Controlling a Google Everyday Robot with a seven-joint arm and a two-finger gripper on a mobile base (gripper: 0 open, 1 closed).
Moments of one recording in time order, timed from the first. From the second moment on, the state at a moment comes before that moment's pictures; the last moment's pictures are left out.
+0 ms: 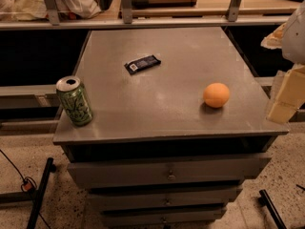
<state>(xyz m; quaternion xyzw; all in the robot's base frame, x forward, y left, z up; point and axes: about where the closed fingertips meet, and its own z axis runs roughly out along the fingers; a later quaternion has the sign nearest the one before) 0.438 -0.217 0.976 -0.60 0.78 -0.03 0.16</state>
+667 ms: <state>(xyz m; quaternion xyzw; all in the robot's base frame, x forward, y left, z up) 0.462 -0.201 0.977 -0.62 0.77 -0.02 0.17</state>
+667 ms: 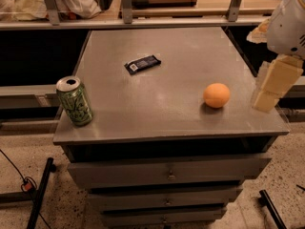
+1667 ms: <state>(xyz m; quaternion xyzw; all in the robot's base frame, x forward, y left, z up) 0.582 -0.121 0.971 -0.66 0.72 0.05 0.23</state>
